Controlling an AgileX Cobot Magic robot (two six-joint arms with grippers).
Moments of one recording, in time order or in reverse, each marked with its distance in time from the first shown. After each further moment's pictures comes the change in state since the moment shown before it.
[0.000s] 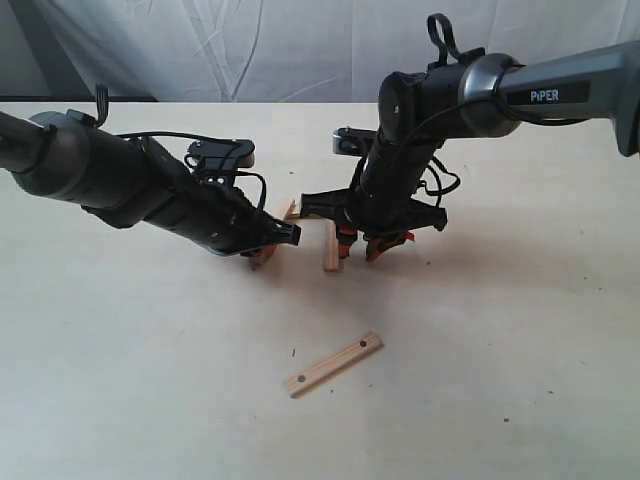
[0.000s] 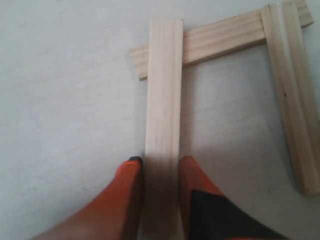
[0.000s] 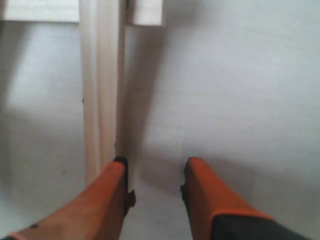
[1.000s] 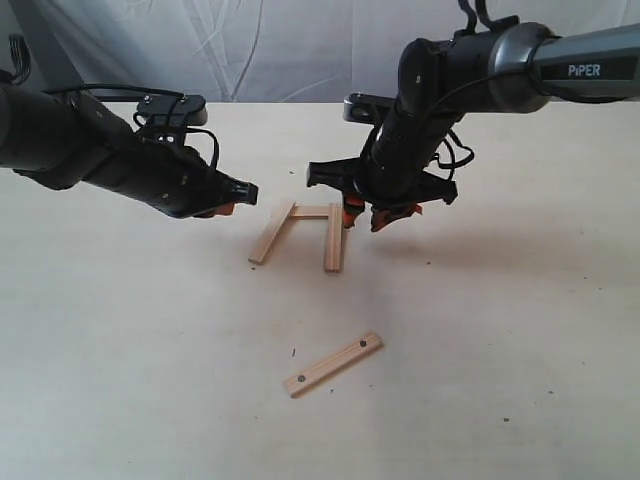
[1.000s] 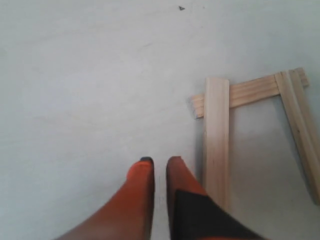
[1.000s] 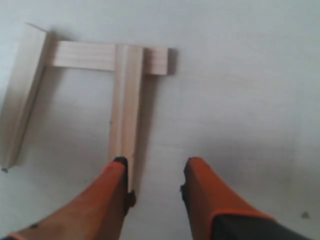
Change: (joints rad) left arm 0.127 -0.108 -0.002 0.087 0.072 0.000; right arm -0.028 -0.065 0.000 -0.006 -0.024 -0.017
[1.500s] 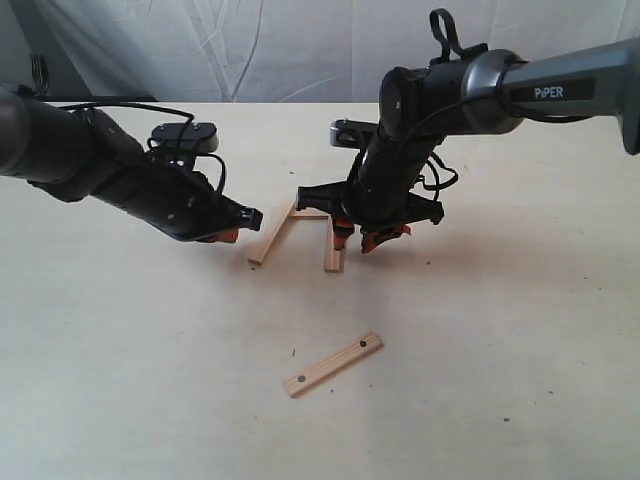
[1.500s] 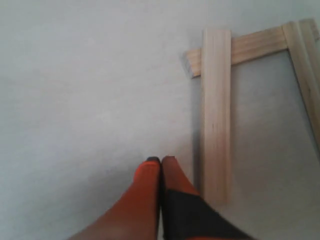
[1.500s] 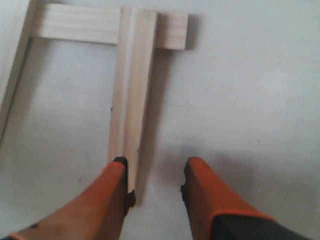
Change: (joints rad) left arm 0.000 0.055 0.000 0.019 0.071 0.000; right arm 0.029 0.054 0.000 0.019 -0.010 -0.008
